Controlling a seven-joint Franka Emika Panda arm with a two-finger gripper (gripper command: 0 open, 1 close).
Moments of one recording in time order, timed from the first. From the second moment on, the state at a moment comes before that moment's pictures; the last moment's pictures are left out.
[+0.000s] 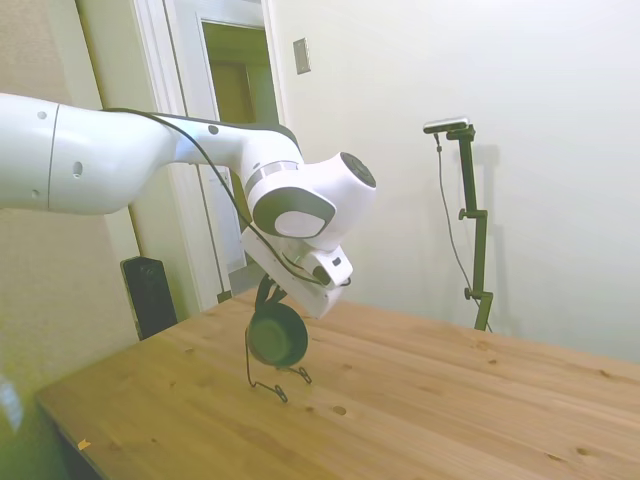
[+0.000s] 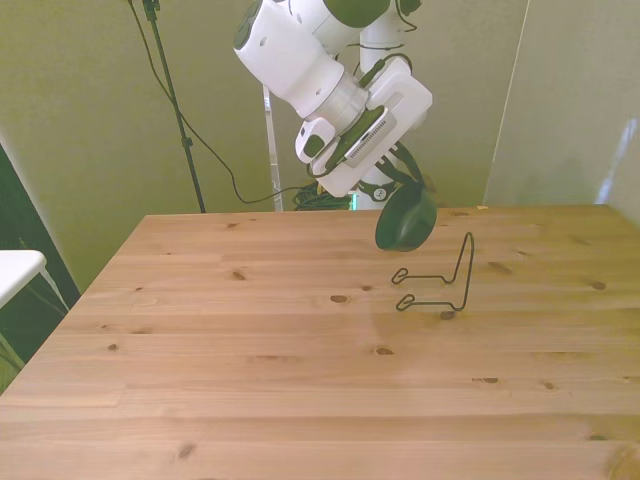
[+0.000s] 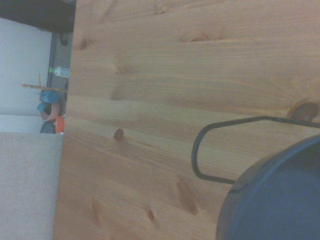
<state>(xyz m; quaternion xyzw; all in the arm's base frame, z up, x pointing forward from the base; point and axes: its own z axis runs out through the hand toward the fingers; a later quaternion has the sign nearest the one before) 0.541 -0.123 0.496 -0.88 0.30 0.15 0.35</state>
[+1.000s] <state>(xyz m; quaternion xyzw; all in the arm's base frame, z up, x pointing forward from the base) 0.568 -0.097 0.458 -0.85 0.29 0.19 0.39</state>
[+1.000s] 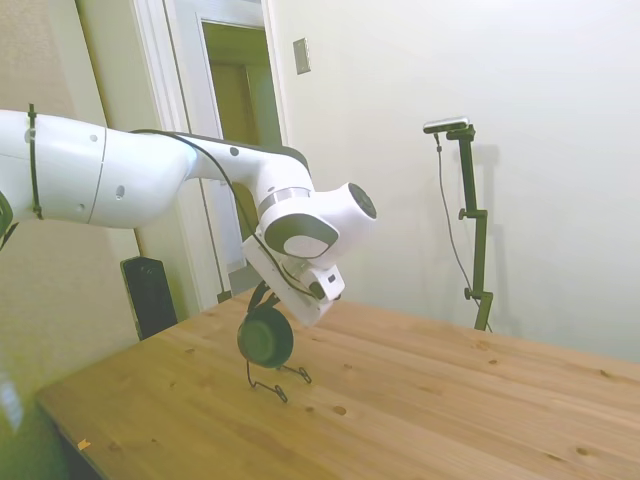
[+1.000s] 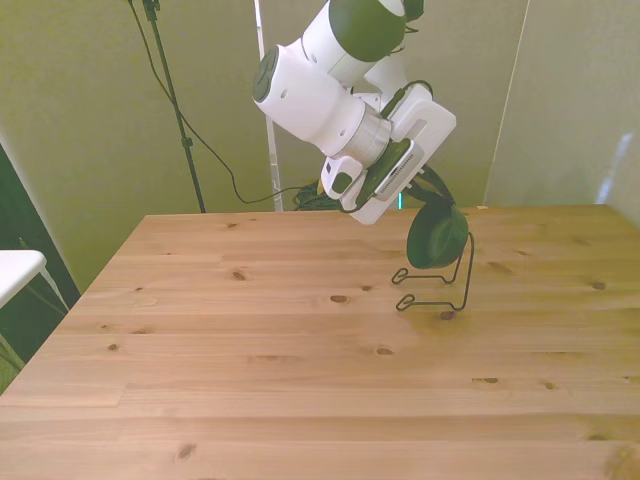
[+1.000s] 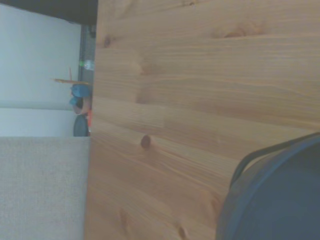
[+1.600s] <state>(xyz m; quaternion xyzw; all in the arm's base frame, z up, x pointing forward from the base) 0.568 -0.126 0.456 -0.81 0.40 0.22 0.37</state>
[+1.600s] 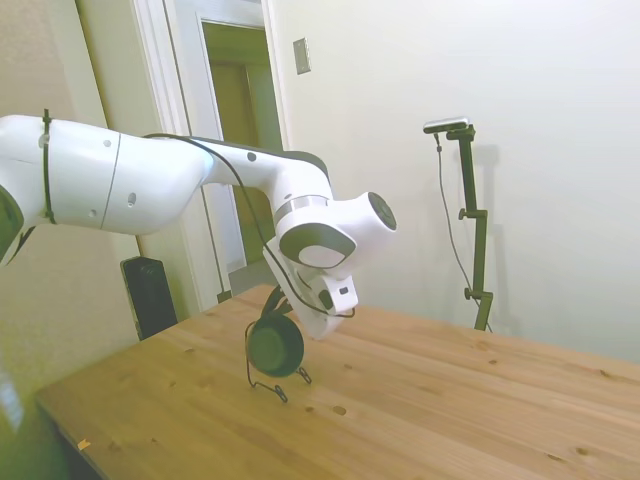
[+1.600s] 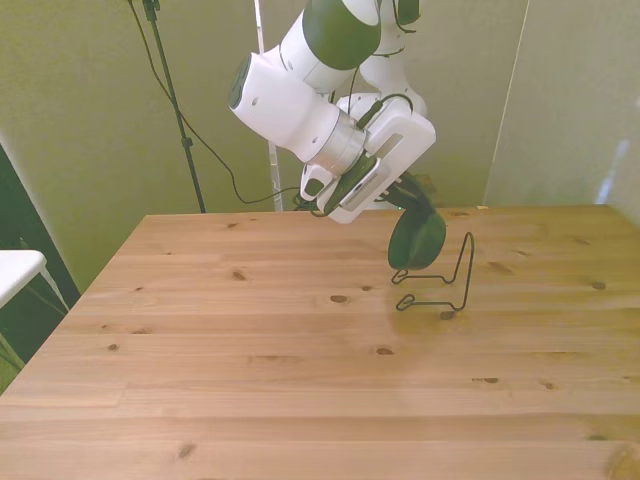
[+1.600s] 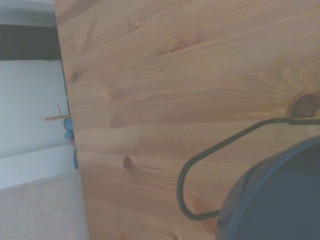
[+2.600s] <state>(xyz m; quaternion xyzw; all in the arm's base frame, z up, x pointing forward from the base) 0.593 -0.088 0.427 -0.82 0.37 0.23 0.37</state>
